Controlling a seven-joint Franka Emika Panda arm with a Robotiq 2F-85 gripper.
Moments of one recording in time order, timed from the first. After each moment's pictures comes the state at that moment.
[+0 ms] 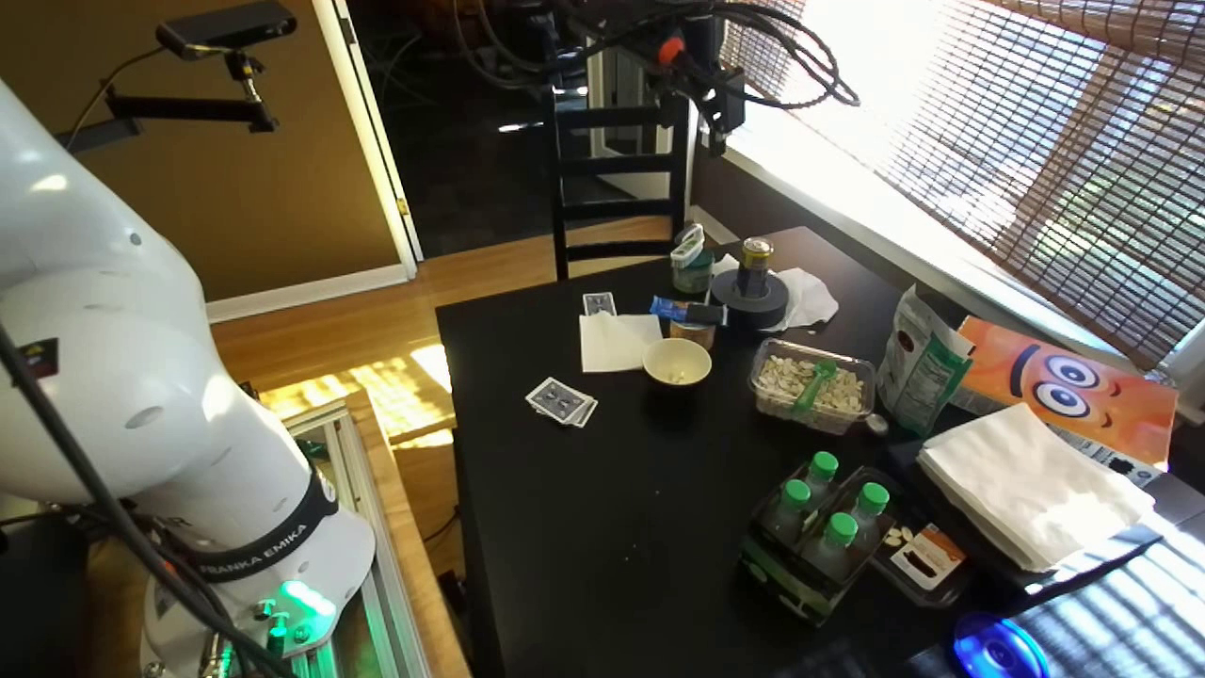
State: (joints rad) arm 0.07 -0.10 0.03 -2.12 0.12 2.30 0.04
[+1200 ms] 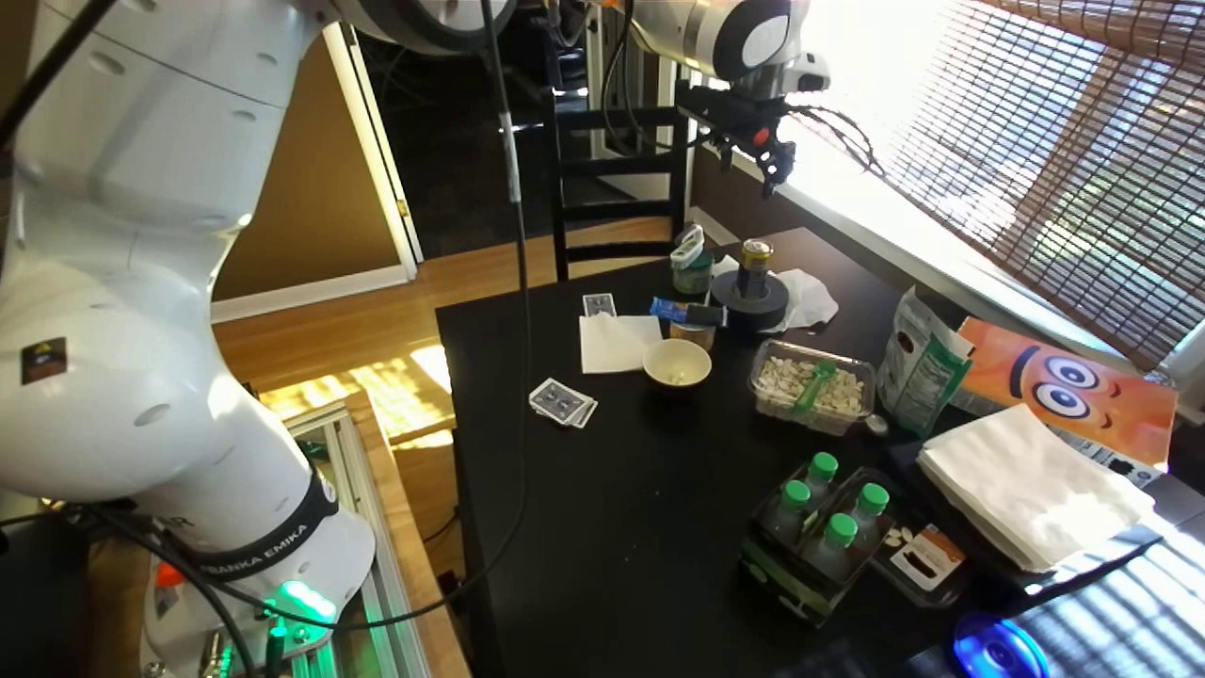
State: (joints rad) arm 0.09 0.64 0.10 -1.38 0.08 2.27 0.04
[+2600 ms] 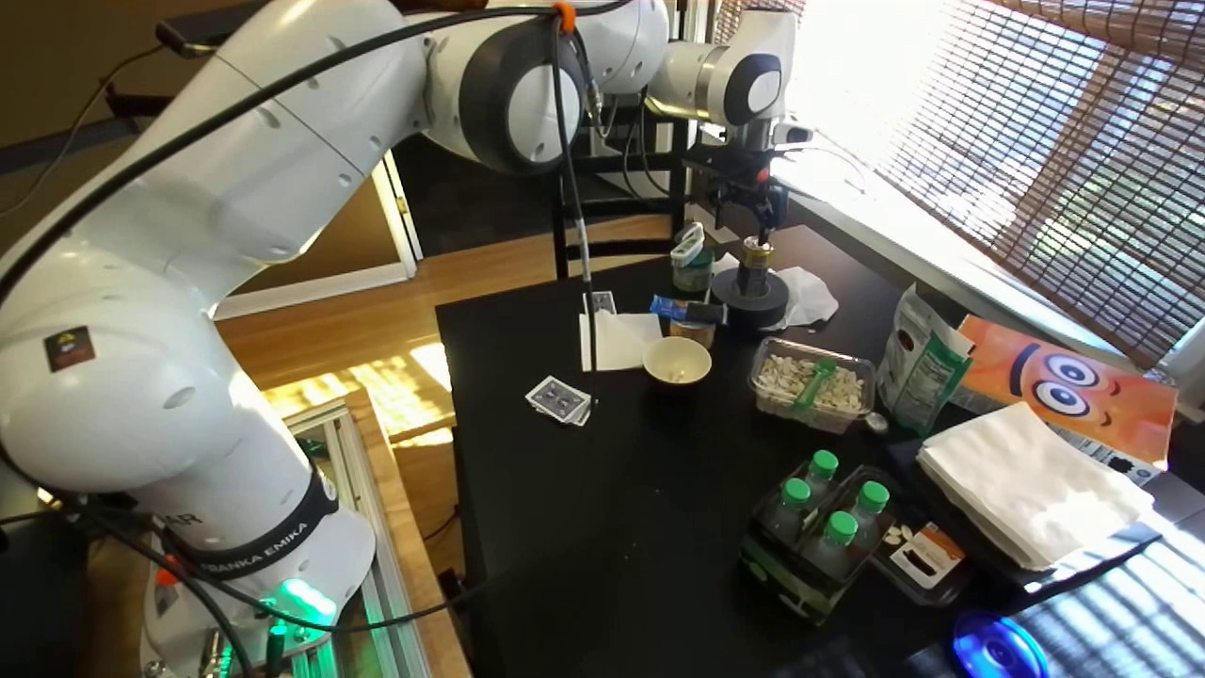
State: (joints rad) arm 0.20 1.01 0.02 -0.93 -0.07 2.01 0.05
